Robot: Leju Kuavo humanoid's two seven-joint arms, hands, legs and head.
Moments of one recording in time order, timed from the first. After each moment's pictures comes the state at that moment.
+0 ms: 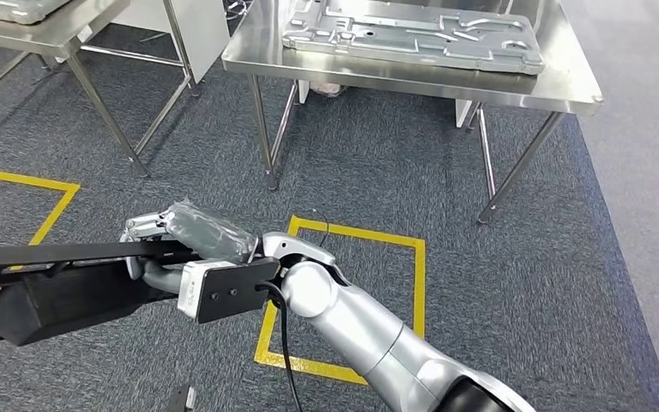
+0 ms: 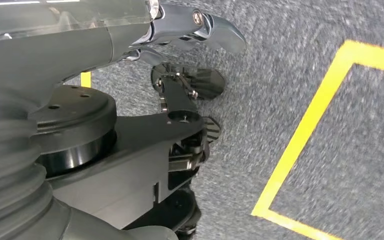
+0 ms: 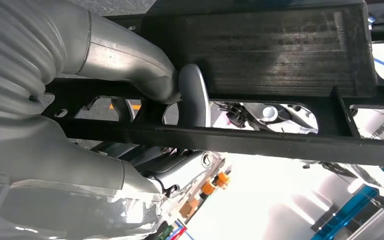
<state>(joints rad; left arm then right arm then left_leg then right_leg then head) -0.15 -0.18 0.62 -0.21 -0.30 0.10 -0.21 -0.74 0.35 0.75 -1.11 0.34 0.19 -0.45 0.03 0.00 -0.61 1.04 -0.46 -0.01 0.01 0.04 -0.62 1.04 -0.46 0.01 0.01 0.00</state>
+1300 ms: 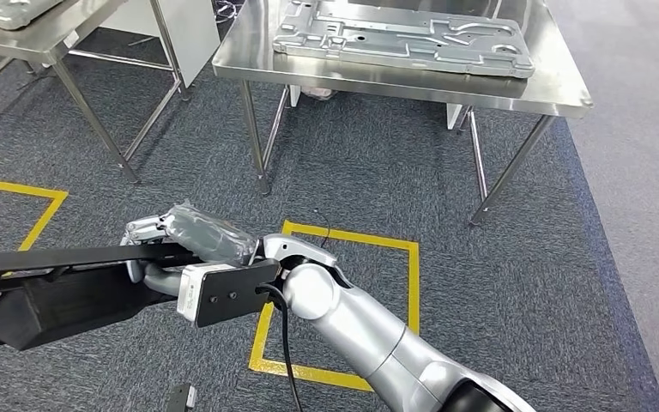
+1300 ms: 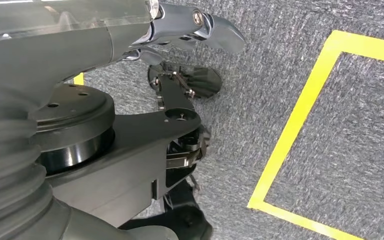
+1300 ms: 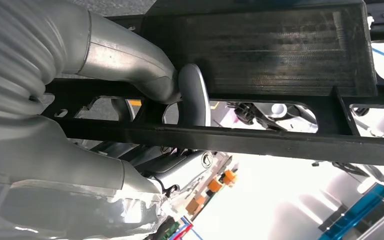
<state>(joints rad) -0.15 -0.18 0.63 -0.21 -0.30 0.09 -0.23 -0.74 0.35 0.76 -1.12 0.34 0.20 -0.43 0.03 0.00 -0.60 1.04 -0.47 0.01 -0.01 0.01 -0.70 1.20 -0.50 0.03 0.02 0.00</state>
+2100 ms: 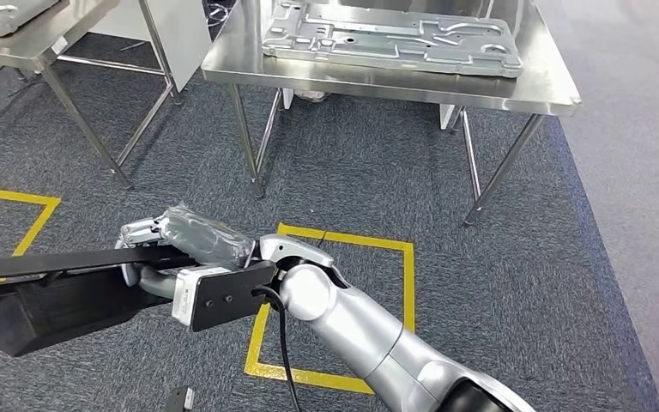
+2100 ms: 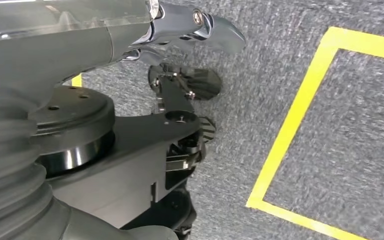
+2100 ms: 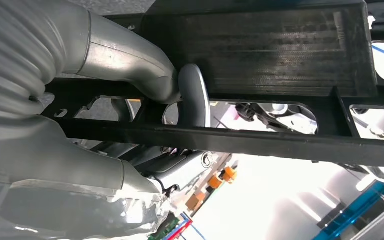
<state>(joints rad) -0.15 -0.18 0.64 -0.21 -0.30 0.09 -0.23 -0.75 0.35 0.77 -1.12 0.35 0.20 -0.44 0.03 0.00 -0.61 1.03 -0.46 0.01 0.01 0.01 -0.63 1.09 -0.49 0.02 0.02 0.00</state>
